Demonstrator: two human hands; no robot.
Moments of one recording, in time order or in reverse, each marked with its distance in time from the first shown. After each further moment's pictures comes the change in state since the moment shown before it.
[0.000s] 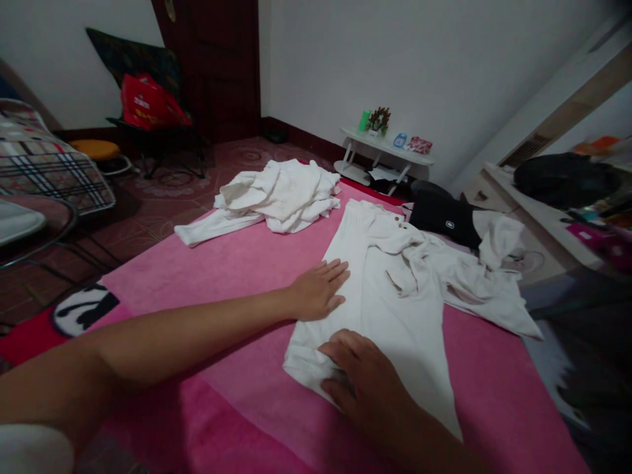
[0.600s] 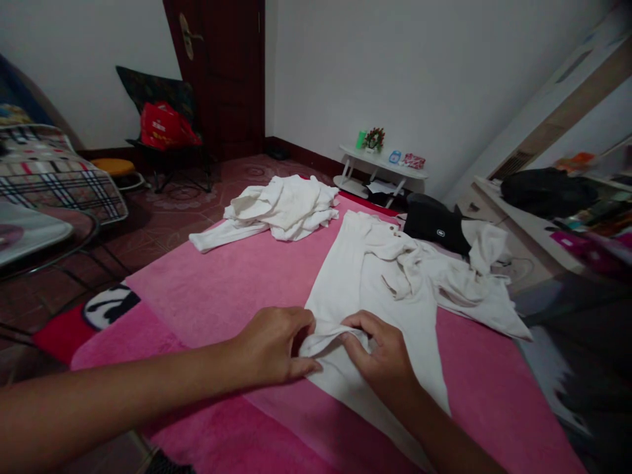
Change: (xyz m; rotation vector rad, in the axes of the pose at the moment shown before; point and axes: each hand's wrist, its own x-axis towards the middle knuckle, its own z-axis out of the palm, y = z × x) left_hand -0.102 0.070 -0.062 -0.456 0.049 -0.322; right_hand 0.004 0.000 -0.019 0.292 0.450 0.104
